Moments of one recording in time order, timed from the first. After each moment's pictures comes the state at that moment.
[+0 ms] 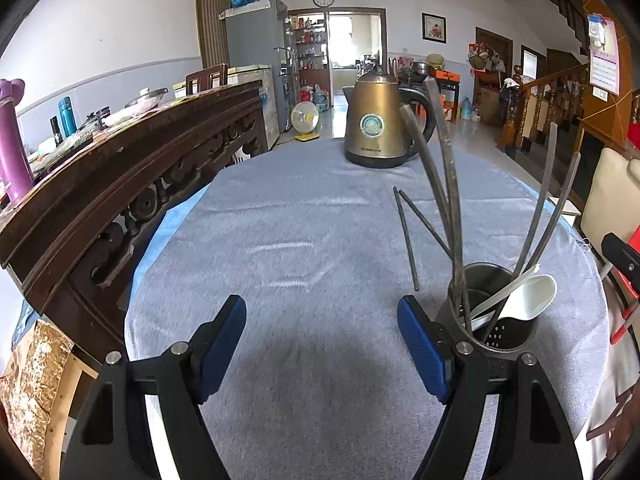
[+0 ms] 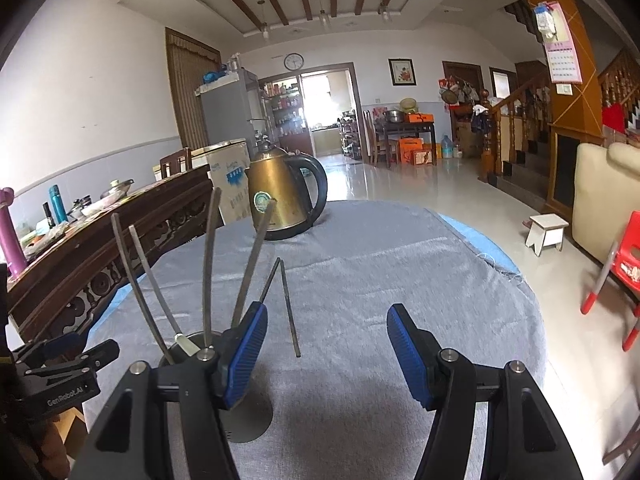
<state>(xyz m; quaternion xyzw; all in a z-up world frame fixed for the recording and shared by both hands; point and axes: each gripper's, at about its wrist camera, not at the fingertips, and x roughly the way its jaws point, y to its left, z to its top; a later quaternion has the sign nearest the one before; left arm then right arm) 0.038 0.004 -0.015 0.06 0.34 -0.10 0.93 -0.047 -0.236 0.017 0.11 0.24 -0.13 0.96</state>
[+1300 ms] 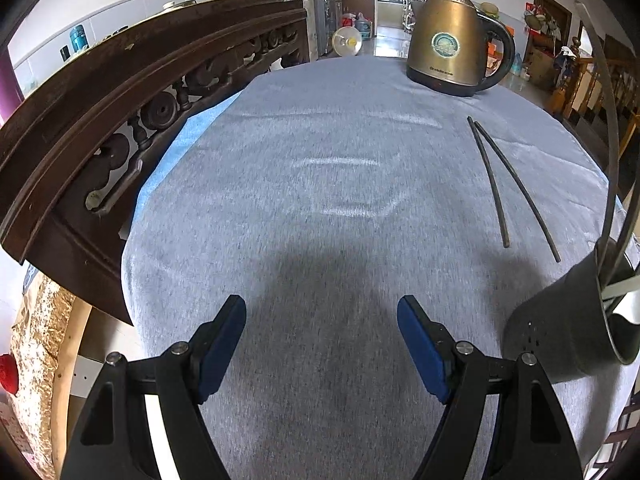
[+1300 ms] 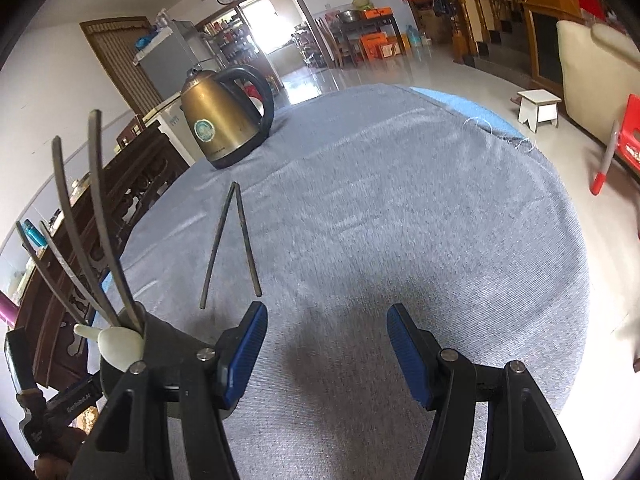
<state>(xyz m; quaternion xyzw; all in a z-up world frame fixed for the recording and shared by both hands) 0.100 0.035 -0.077 0.04 0.48 -0.02 0.88 -0.007 -0.297 -0.058 0.26 0.38 -0.13 0.88</state>
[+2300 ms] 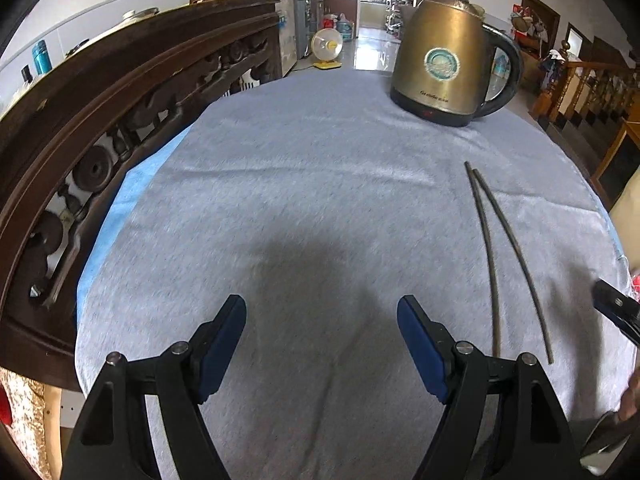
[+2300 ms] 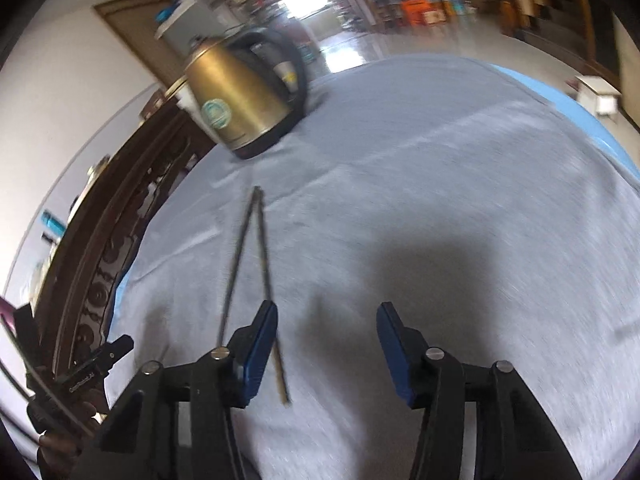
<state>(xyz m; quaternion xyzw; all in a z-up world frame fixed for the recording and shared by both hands) 0.208 -0.002 -0.071 0.03 0.48 -0.06 0.88 0.144 -0.325 -0.083 0.26 0.43 -0.03 0.86</state>
